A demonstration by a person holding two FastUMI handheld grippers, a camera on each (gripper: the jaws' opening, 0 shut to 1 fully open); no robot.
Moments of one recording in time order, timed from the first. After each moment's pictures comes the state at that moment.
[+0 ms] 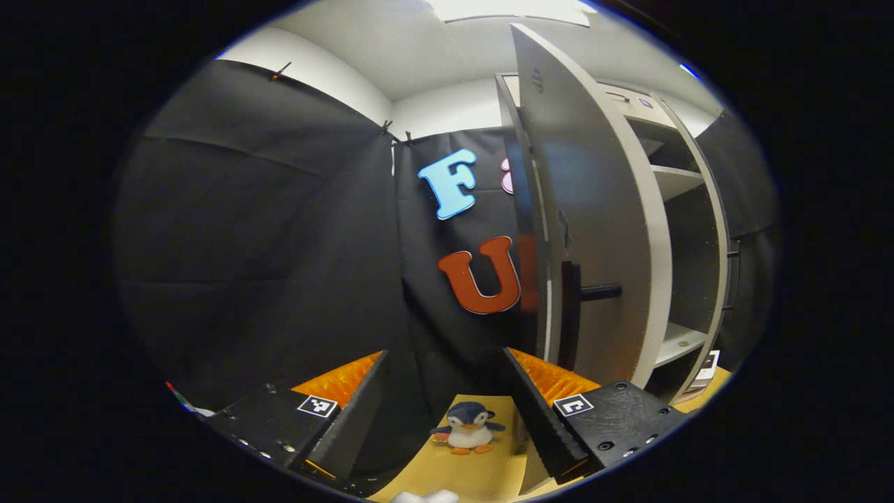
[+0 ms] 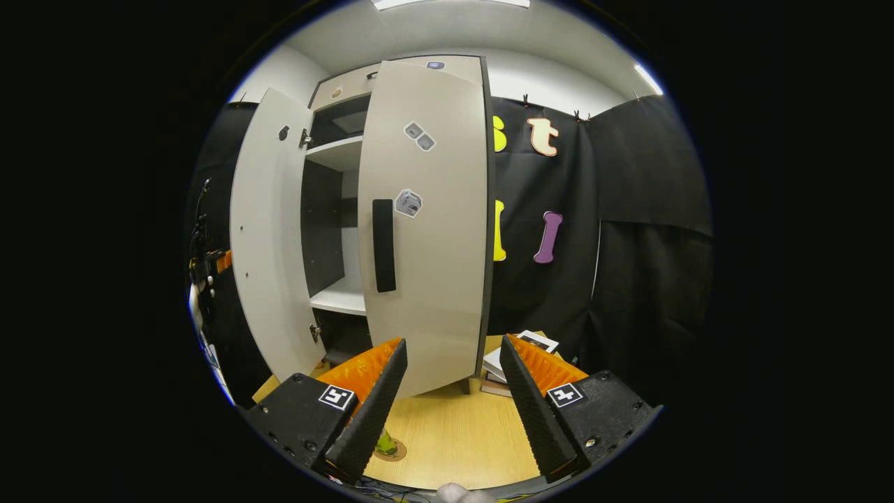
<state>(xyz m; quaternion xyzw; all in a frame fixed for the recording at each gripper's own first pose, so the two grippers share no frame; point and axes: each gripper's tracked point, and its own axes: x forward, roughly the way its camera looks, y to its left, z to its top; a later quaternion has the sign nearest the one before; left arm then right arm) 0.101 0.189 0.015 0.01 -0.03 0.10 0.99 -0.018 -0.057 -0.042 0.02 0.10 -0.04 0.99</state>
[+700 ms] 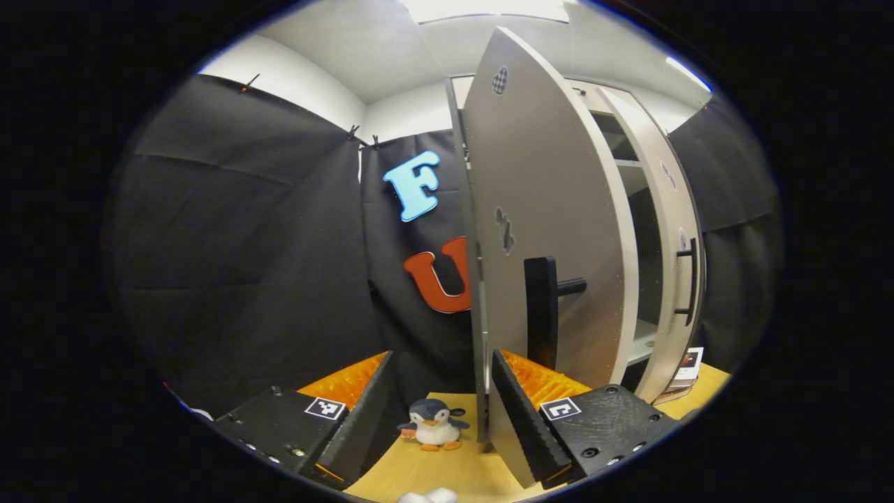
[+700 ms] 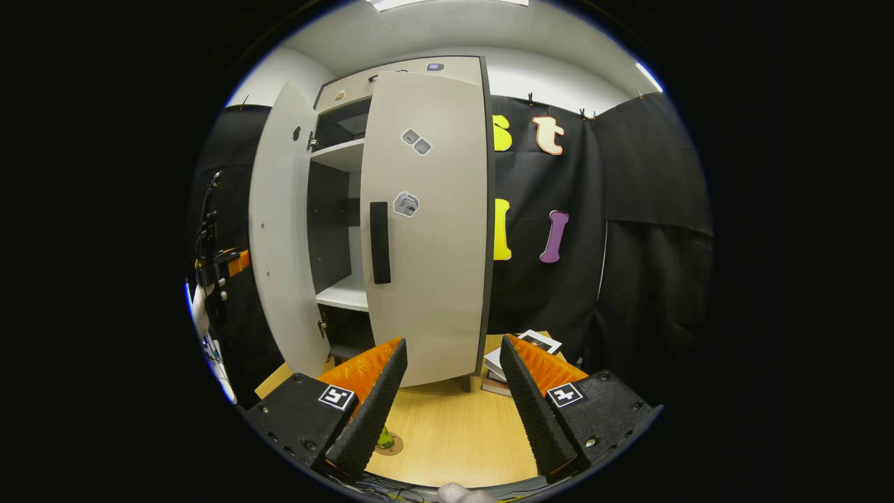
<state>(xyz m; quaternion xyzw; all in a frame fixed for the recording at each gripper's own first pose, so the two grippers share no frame) 0.096 0.089 0.019 0.03 -0.03 0.05 1.00 -0.027 -0.076 -0.038 0.01 0.10 -0.01 1.00</state>
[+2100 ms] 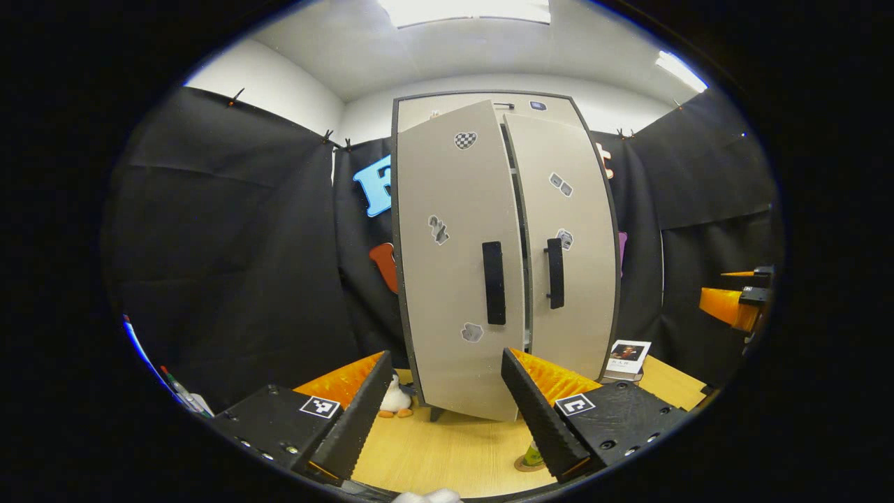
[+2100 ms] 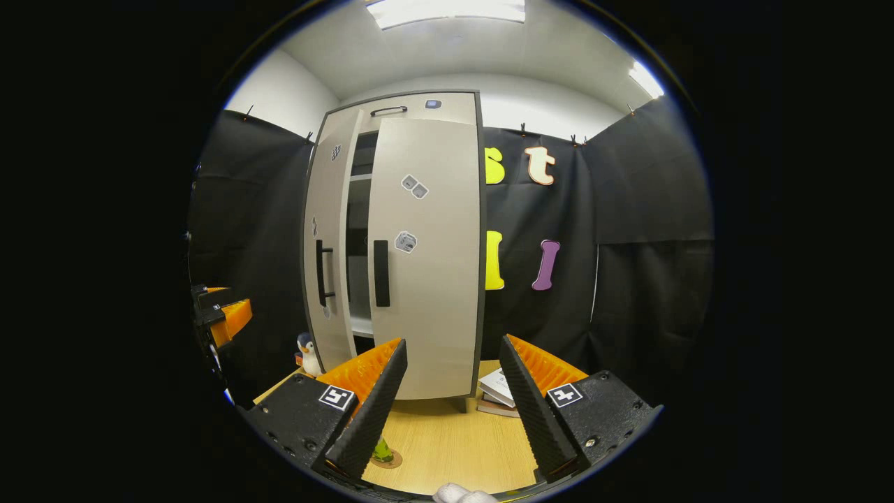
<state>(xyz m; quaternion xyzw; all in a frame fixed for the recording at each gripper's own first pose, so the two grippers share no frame) -0.038 -0.025 0.006 0.02 0.00 0.01 1.00 -0.050 -0.068 -0.007 0.01 0.03 -0.02 1.00</state>
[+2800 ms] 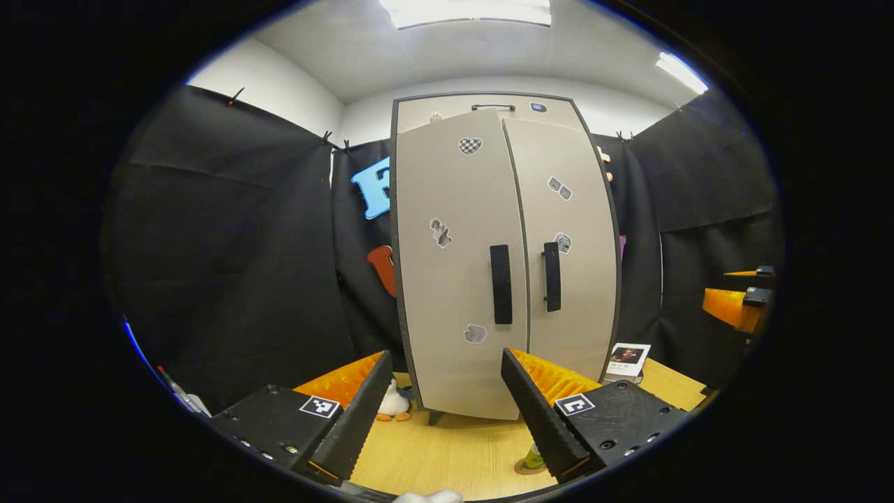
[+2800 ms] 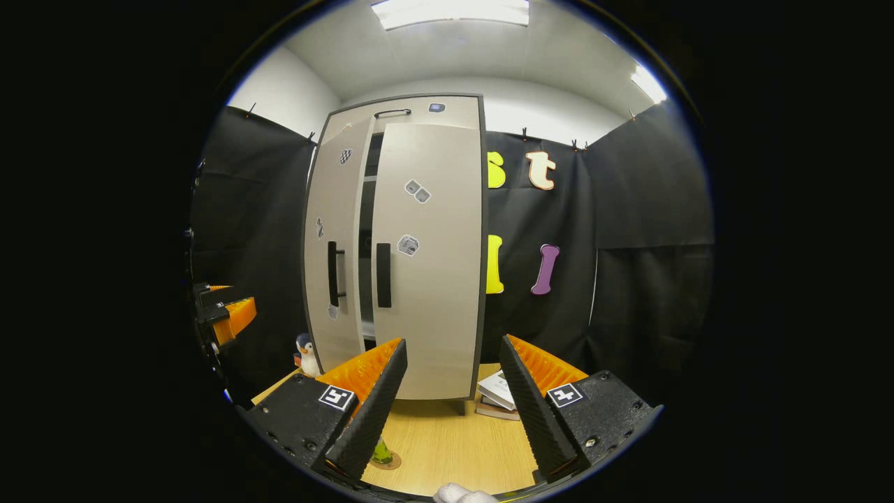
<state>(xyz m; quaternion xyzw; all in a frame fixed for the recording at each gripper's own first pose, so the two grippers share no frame) -0.030 -0.021 0.011 0.02 -0.01 0.00 1.00 -0.051 -0.062 -0.001 0.01 0.02 -0.03 1.00</state>
